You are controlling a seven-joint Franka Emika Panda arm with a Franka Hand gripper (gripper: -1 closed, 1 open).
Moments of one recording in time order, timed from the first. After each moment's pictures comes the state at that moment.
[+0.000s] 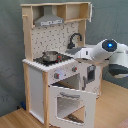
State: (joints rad) arm -0.41 -0.96 1.29 -2.08 0.02 2.02 -0.70
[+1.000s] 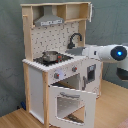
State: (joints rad) arm -0.34 -1.09 1.24 -2.07 -0.22 1.86 -0.73
